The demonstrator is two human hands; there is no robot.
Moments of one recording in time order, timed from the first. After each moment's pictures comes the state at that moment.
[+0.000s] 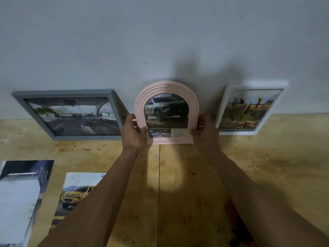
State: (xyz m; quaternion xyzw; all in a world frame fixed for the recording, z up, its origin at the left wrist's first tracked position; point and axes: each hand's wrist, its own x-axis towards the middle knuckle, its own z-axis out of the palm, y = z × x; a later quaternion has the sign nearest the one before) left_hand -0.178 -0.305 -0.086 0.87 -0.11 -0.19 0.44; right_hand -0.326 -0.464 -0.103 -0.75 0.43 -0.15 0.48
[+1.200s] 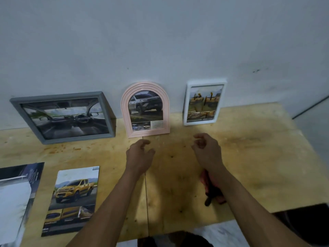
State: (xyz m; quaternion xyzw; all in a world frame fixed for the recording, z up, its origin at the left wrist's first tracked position) left_hand -0.305 -0.250 -0.045 0.87 -0.20 -0.26 0.37; right_hand -0.468 -0.401 -0.048 -0.73 0.51 -0.18 0.43
